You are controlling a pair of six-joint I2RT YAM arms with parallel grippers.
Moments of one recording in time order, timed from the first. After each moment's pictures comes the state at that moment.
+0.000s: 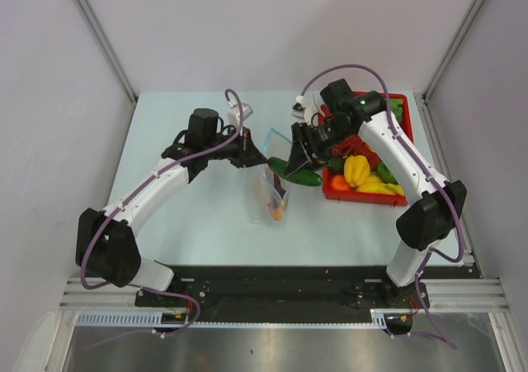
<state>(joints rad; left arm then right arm) -0.42 1.43 1.14 -0.24 0.68 -0.23 0.45 1.75 1.85 -1.29 -0.87 0.20</state>
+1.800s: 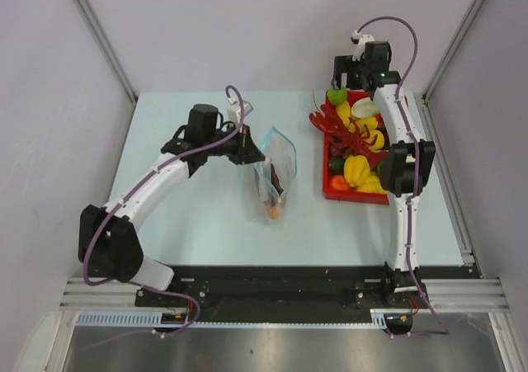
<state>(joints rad) -0.40 1.45 1.19 -0.30 0.67 -0.18 0.09 2.37 2.43 -0.59 -0.17 0.02</state>
